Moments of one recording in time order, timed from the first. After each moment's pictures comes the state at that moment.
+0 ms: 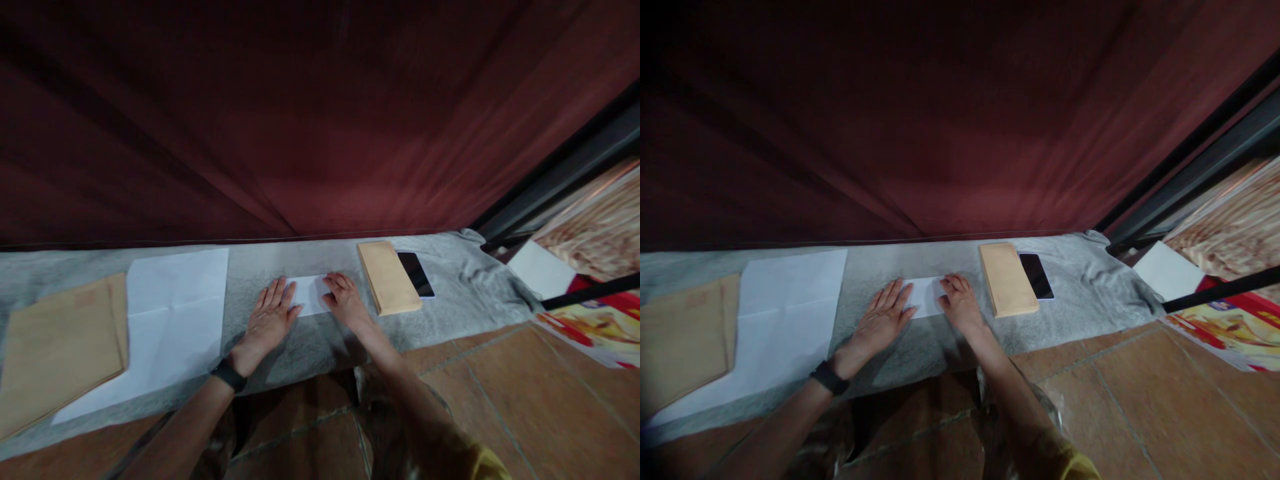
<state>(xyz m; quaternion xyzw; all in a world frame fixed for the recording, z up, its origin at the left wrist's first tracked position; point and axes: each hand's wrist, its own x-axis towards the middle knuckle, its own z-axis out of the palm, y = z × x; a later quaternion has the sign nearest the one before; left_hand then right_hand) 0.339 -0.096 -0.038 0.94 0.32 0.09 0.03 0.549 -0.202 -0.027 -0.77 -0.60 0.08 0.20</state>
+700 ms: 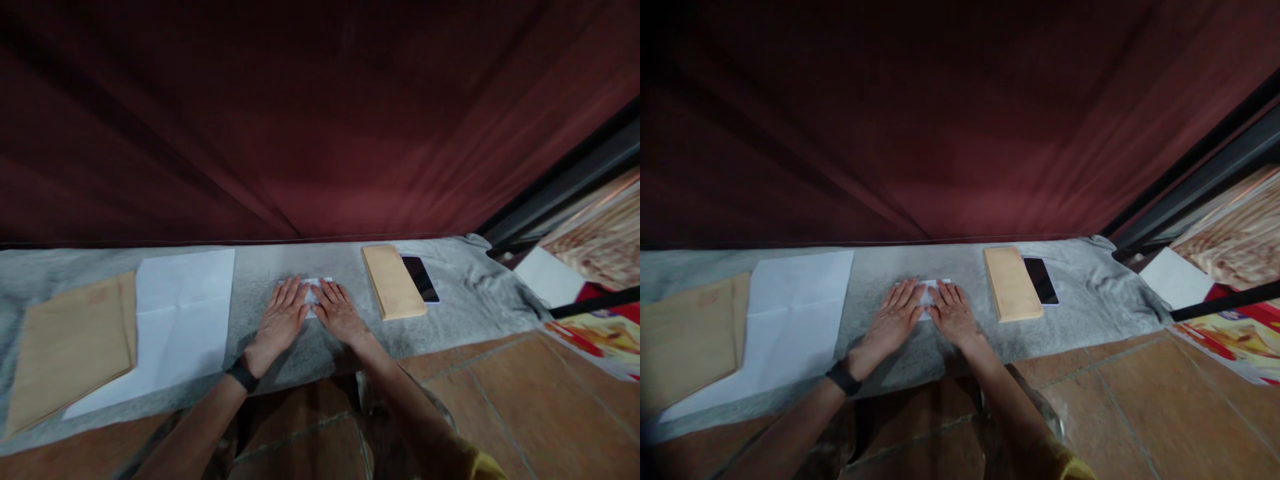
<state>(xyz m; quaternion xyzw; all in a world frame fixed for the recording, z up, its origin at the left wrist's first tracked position) 0.353 -0.106 -0.028 0.95 0.29 0.13 0.04 0.517 -0.205 -0.035 -0.75 -0.65 0.05 0.14</state>
